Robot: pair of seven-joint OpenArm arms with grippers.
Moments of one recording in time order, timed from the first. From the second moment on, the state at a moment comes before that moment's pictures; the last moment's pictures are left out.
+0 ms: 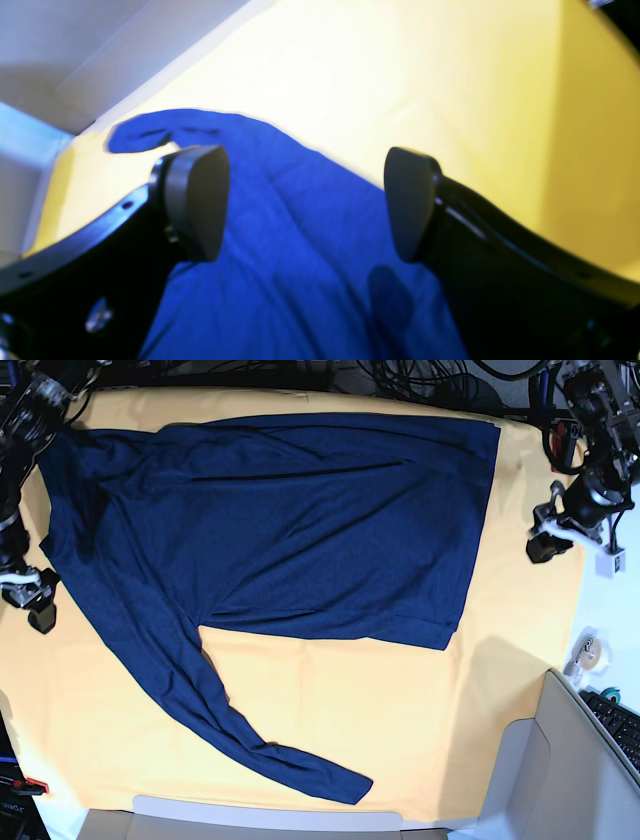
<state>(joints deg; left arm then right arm) 12.6 -19.3 -32.5 107.9 -49.0 -1.9 66.7 -2.6 20.4 38.8 103.0 49.9 5.5 -52.2</state>
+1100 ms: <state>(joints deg) -0.7 -17.8 -32.1 91.0 -49.0 -12.6 71.7 9.4 12.3 31.6 84.3 2.1 38.2 -41.7</state>
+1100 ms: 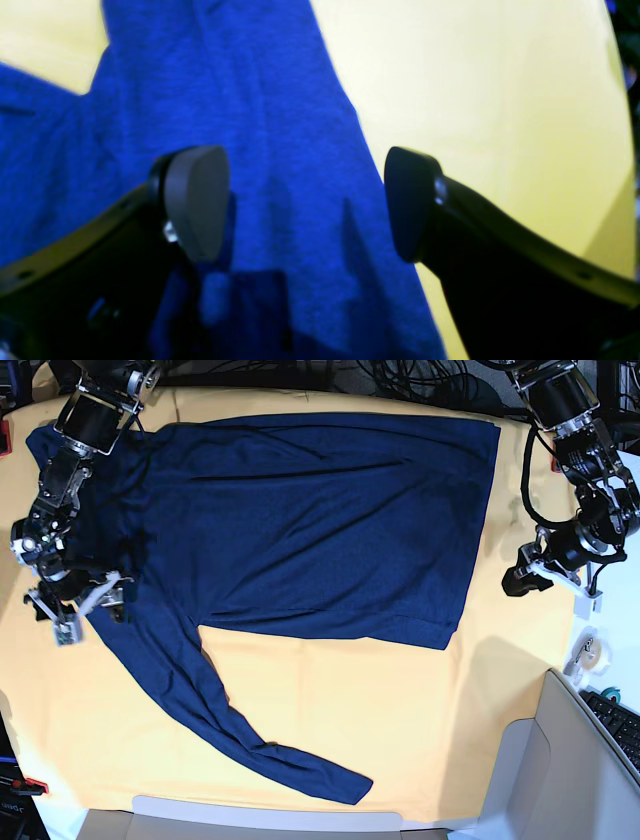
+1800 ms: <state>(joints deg) -0.3 -17.8 -32.1 91.0 -48.9 -12.6 71.8 18.6 15.8 41.5 63.1 11.4 37.8 -49.6</state>
